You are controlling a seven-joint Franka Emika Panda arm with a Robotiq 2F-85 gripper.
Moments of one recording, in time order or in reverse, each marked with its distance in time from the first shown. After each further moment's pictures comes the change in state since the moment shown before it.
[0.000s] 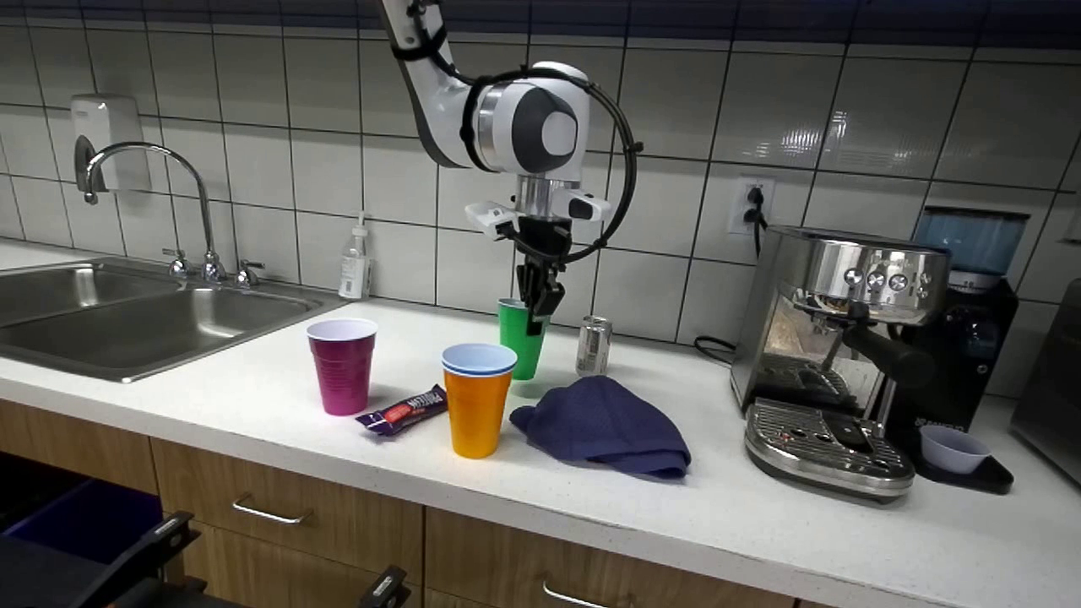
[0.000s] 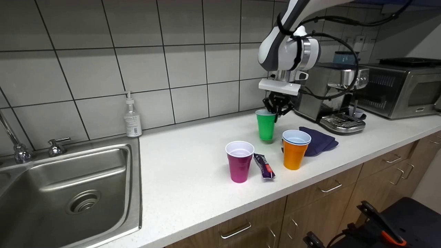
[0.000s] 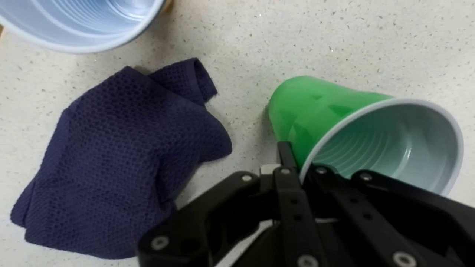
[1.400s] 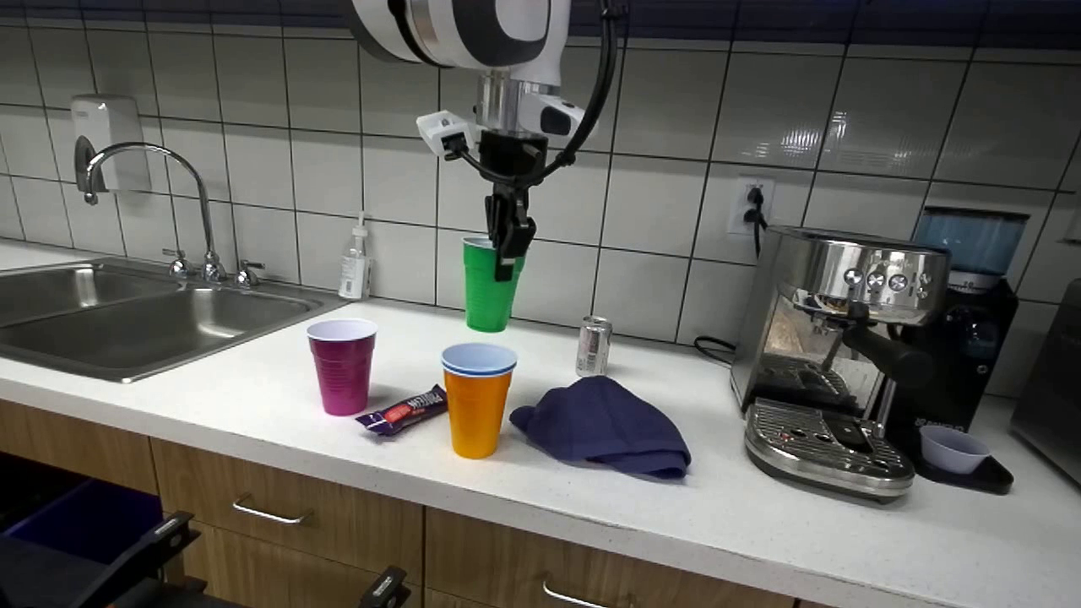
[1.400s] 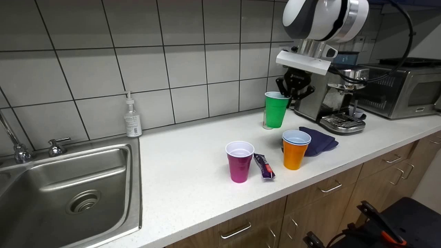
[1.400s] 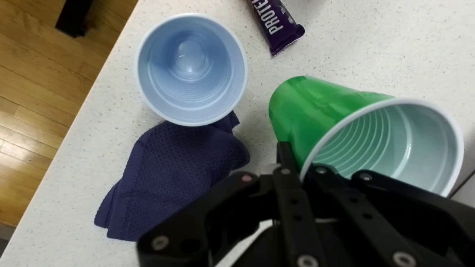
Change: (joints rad) arm 0.001 -0.455 0.002 -0.376 -0.001 0.031 0.000
